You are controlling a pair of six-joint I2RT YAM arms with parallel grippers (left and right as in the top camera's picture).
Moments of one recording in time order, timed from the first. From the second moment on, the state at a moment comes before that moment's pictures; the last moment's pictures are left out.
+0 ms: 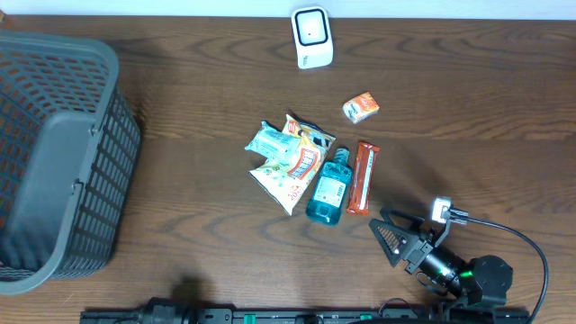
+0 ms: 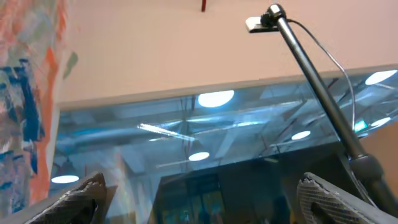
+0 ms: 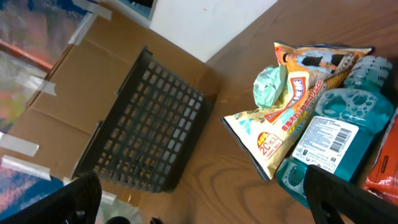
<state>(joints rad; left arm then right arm) -0.14 0.01 1.51 -0.57 0.18 0.11 -0.11 0.01 0.01 -0.05 -1.00 0.96</state>
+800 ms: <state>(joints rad) -0.14 0.01 0.91 -0.04 -0.25 0.11 -0.08 0.64 0.64 -0.75 -0.40 0.54</state>
